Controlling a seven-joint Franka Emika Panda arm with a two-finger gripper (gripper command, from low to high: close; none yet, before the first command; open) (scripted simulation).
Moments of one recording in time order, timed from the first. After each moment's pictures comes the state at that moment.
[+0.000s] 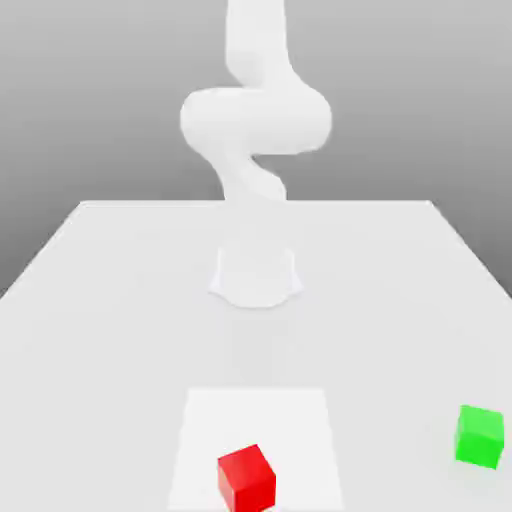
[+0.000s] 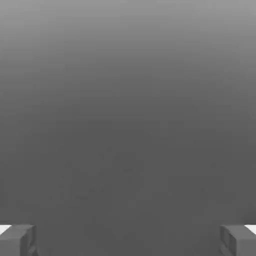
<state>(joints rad) -0.06 -0.71 0.05 -2.31 -0.02 2.33 0.91</state>
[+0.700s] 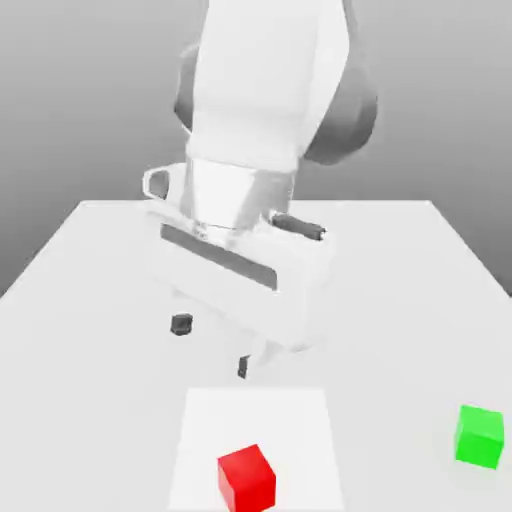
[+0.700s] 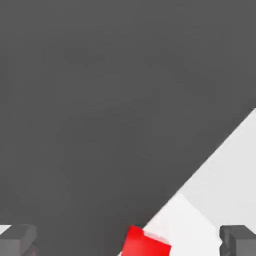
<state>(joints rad) -0.31 0.03 0.25 -2.42 -0.24 2.58 1.82</state>
